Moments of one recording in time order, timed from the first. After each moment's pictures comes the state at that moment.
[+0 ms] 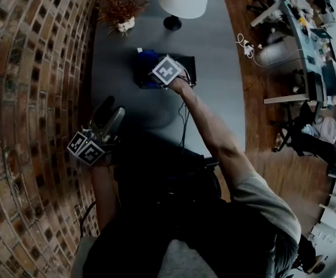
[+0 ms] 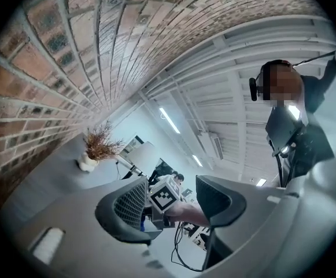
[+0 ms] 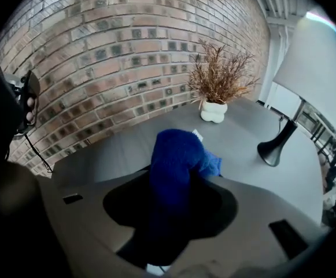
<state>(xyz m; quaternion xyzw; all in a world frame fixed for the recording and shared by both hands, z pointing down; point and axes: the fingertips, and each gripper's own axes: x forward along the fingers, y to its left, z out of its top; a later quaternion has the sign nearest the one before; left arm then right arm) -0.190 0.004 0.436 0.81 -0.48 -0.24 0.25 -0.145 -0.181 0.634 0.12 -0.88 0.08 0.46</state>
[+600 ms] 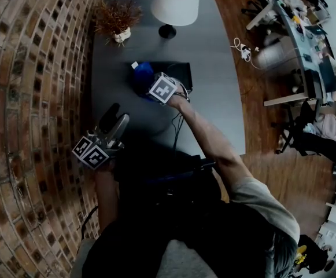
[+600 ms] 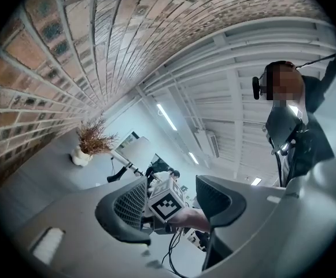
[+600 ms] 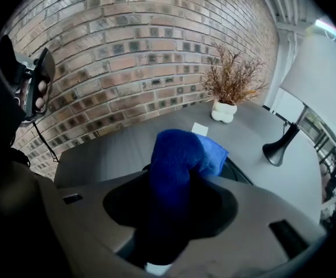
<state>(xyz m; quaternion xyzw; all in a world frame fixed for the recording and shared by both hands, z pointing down) -0.166 0.000 0.434 0.82 -0.45 -0.23 0.26 -0.131 -0.141 0.637 0.09 -0.88 0.05 0.47</state>
